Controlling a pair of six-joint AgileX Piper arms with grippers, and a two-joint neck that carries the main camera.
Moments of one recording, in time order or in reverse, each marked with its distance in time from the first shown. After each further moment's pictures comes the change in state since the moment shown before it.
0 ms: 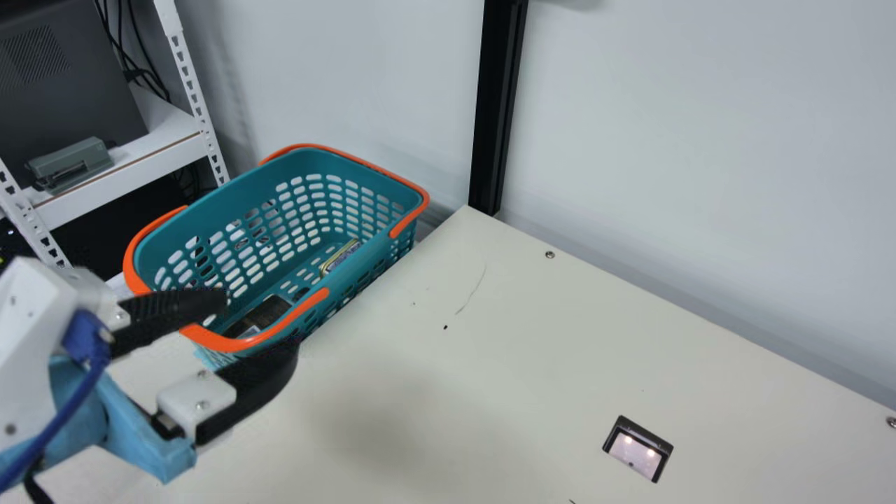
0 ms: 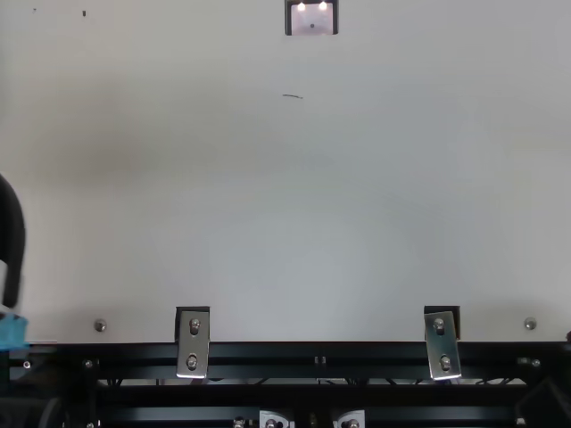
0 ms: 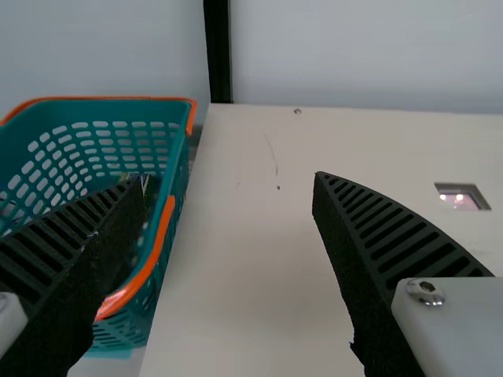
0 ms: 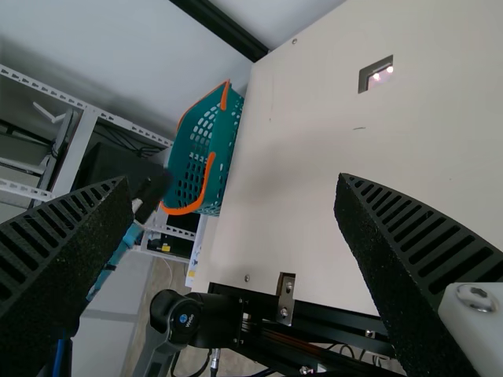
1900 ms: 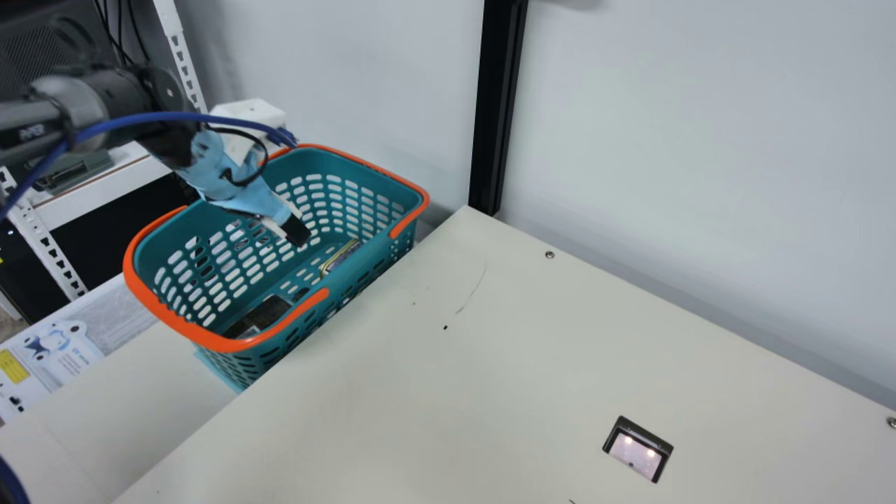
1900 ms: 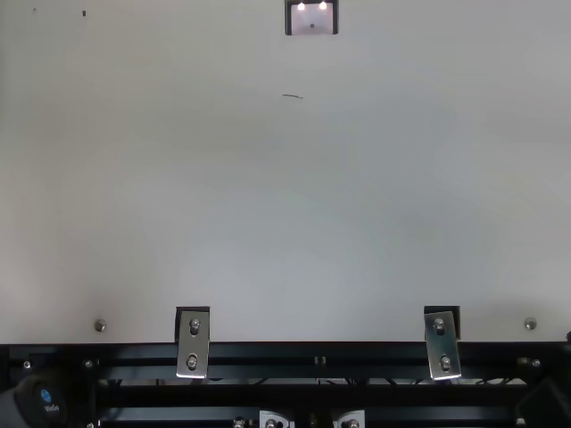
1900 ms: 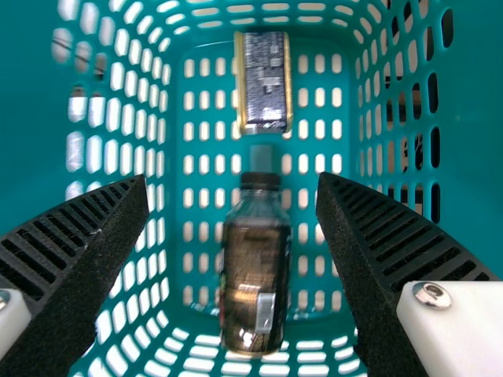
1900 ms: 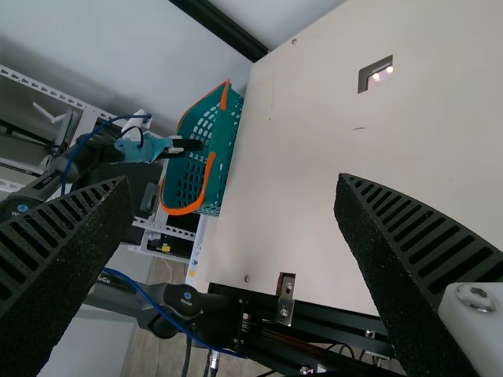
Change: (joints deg) left arm 36.0 91.3 -53.8 -19.5 7.4 50.4; right arm 0.0 0.0 0.0 0.0 0.0 0.0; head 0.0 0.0
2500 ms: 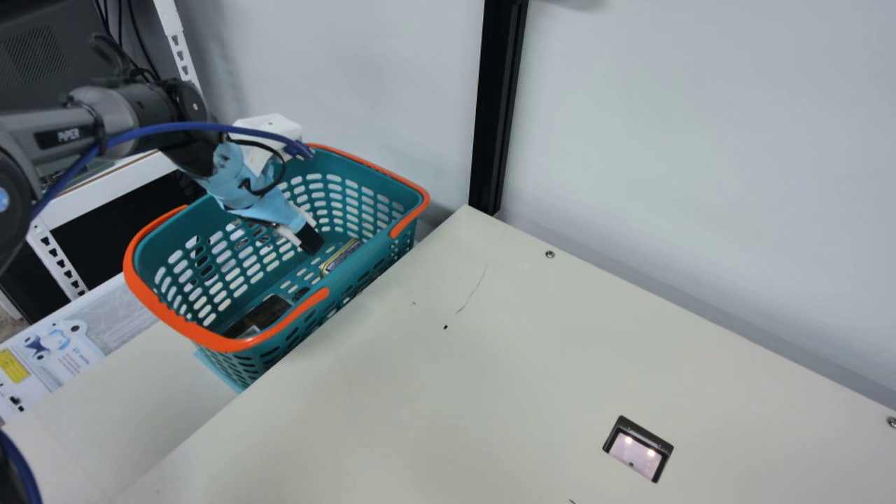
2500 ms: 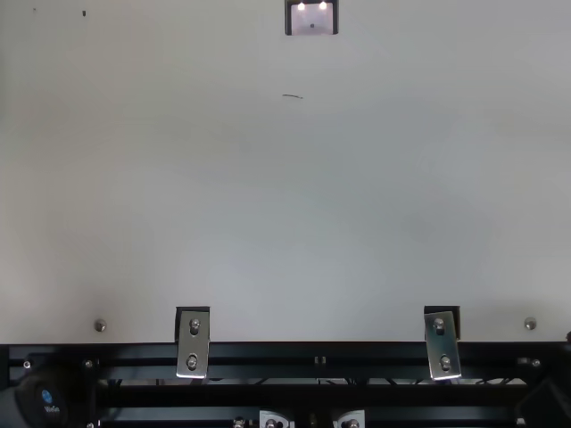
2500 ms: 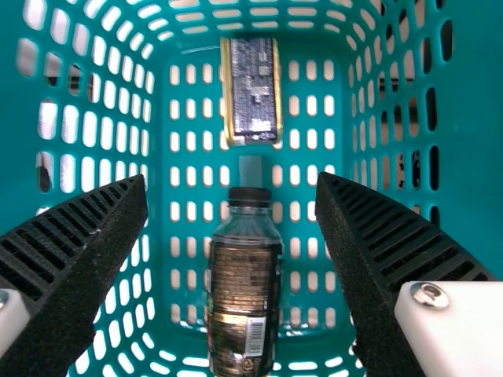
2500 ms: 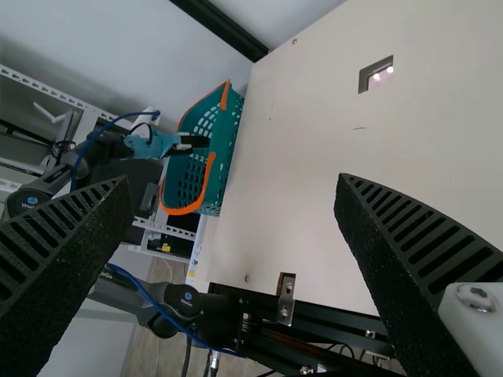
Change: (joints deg) left arm -1.0 2.9 -1.2 -0.2 -0.8 -0.9; right arm 0.0 0.0 0.0 0.0 0.0 0.0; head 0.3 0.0
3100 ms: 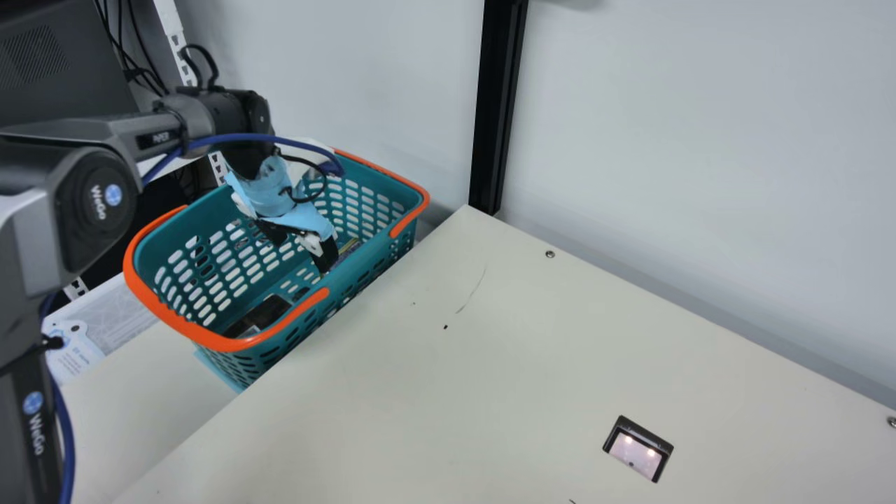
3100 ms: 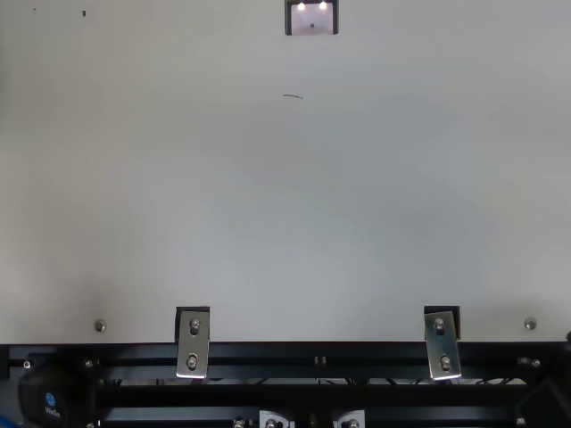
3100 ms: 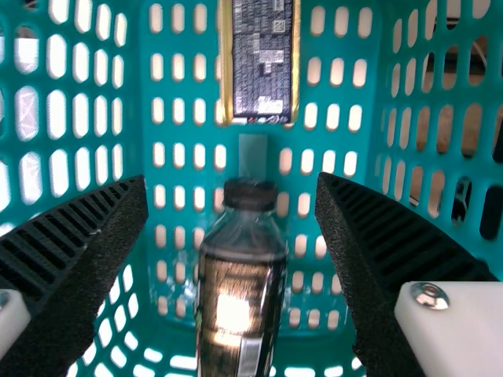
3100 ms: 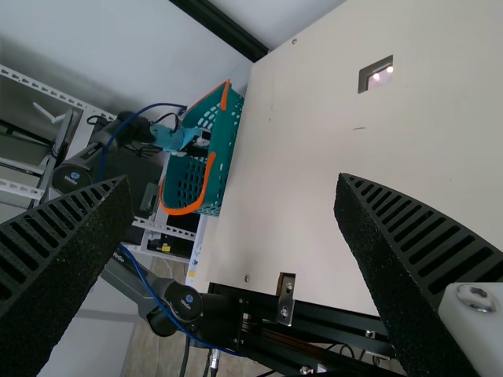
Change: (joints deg) left arm -4.8 15.4 -15.8 11.4 9.4 -14.7; right arm 0.0 0.0 0.0 0.0 0.0 0.0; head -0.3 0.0
